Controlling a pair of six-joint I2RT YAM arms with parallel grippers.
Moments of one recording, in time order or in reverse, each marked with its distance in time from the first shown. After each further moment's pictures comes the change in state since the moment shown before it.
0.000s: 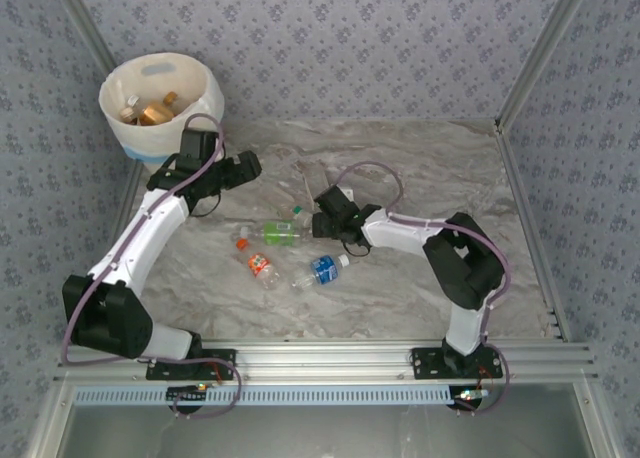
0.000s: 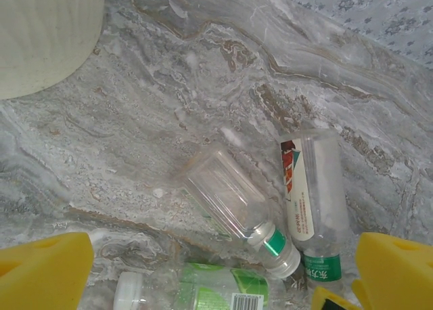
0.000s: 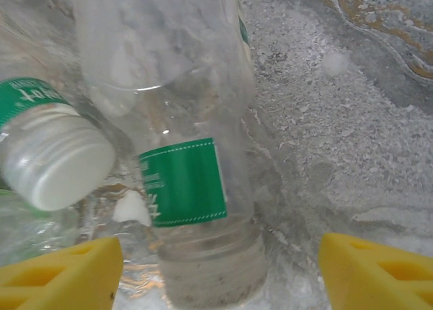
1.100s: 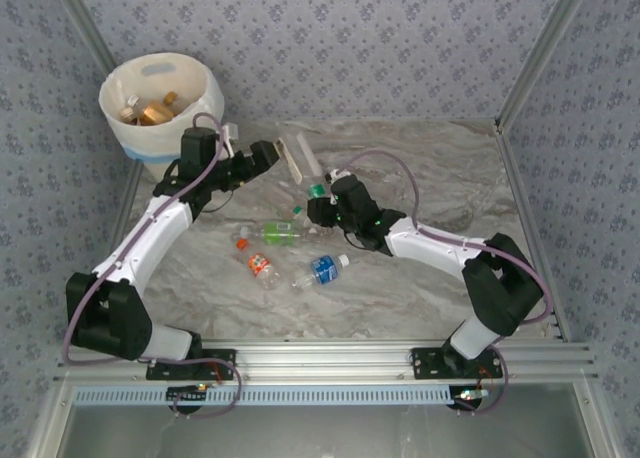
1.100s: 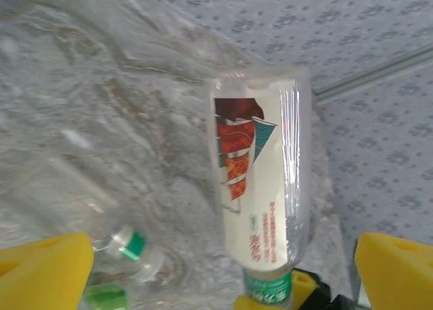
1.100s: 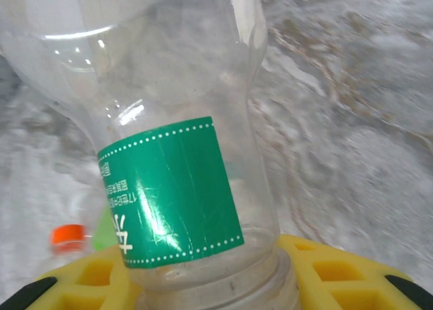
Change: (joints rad) left arm -0.014 0.001 -0.101 0.359 0.385 -0.177; right arm 0.002 -0.242 -0.126 0.321 -0.187 -0.113
